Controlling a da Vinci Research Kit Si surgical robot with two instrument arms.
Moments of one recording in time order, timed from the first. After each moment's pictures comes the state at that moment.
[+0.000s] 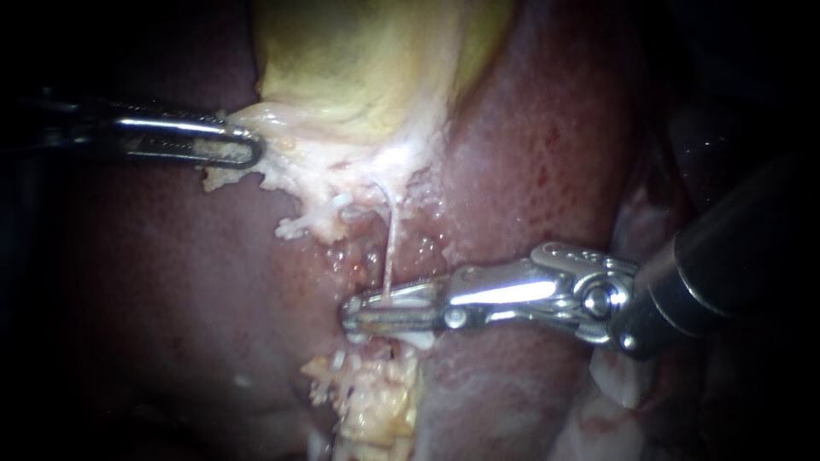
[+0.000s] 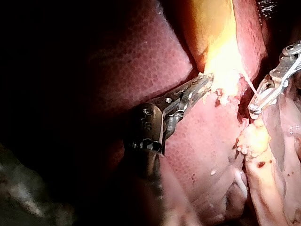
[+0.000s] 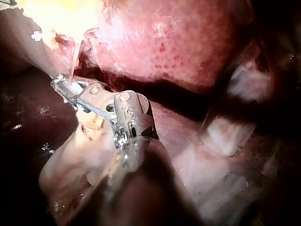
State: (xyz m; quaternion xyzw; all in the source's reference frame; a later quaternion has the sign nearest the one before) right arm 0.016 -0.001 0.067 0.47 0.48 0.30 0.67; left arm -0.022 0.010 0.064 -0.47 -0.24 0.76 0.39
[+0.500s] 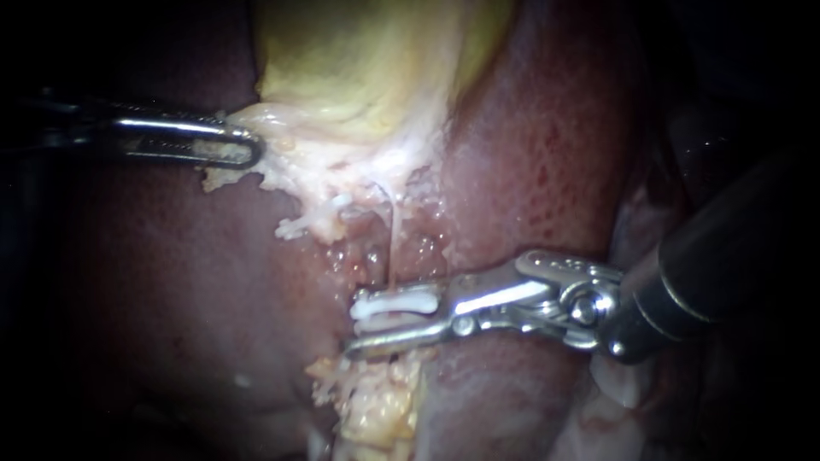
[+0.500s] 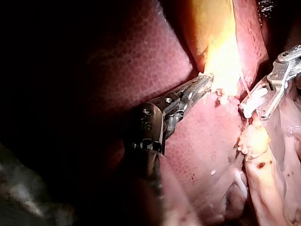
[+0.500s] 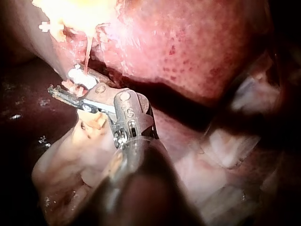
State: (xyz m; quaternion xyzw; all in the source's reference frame) right arm 0.018 -0.001 0.069 0.39 0.53 0.27 0.70; left arm -0.022 0.010 0.064 -0.47 -0.24 0.76 0.39
